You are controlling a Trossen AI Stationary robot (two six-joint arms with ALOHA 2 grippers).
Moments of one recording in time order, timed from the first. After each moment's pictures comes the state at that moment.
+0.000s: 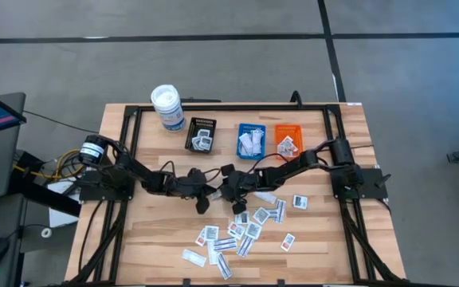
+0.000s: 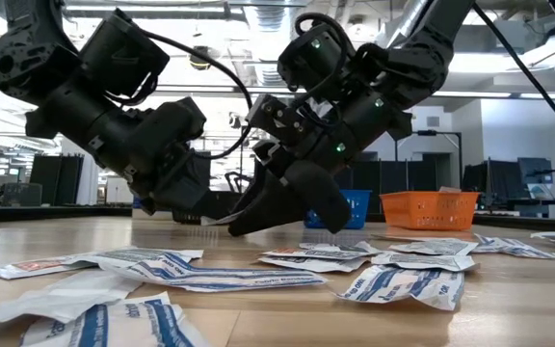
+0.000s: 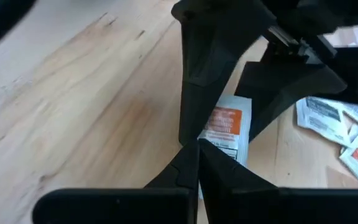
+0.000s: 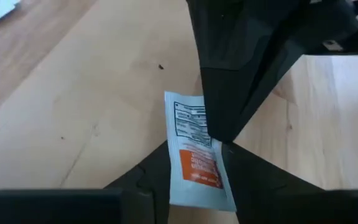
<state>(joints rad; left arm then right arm) -0.22 1.60 0.44 0.73 -0.29 -0.50 0.12 2.08 1.07 0.34 0.05 -0.37</state>
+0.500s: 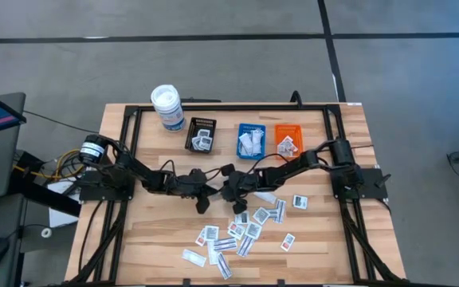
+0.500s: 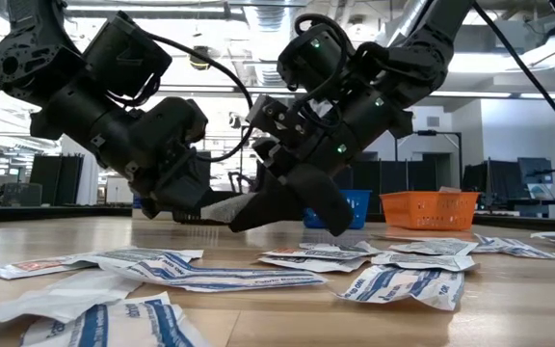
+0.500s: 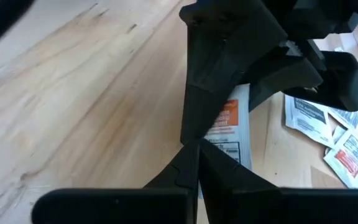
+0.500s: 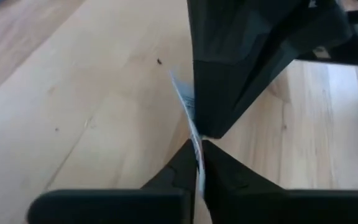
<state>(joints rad) -0.20 1.60 0.44 0.74 -0.23 -0.54 0.12 2.08 1.07 0.32 0.07 -0.42</state>
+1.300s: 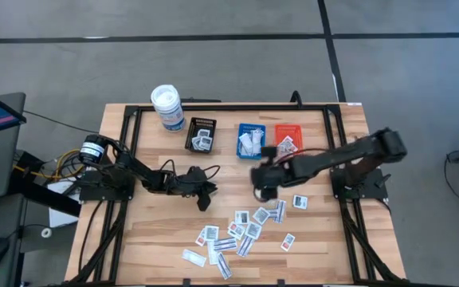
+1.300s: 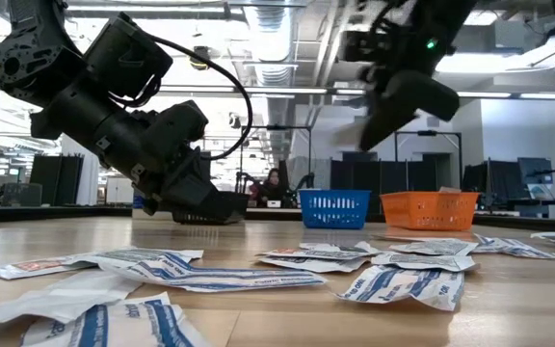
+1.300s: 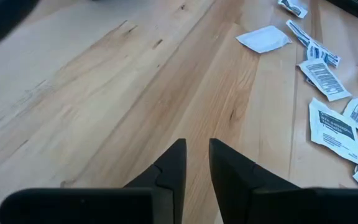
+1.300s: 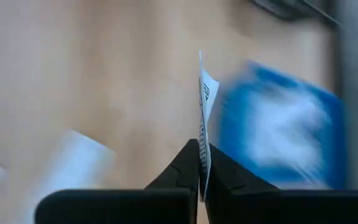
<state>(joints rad) -0.20 1.59 0.44 0.74 -0.31 -0.53 0.19 1.60 1.08 -0.63 0.51 -0.04</state>
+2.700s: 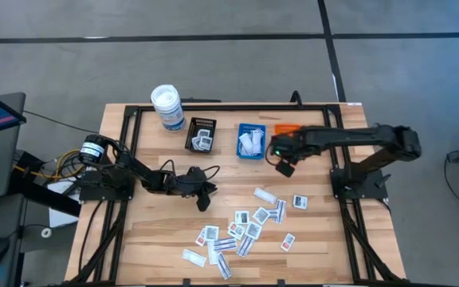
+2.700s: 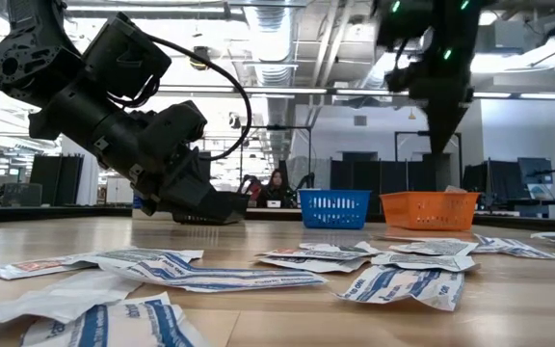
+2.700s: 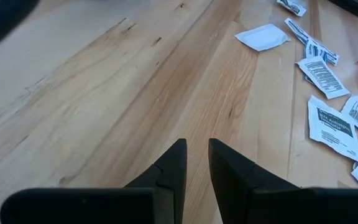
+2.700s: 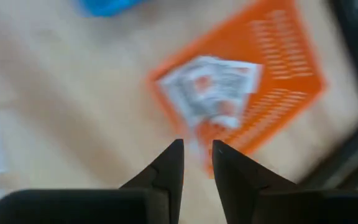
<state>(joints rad) -0.20 1.59 0.44 0.74 -0.31 -0.53 -0.12 1.42 1.07 -1.13 0.35 0.43</state>
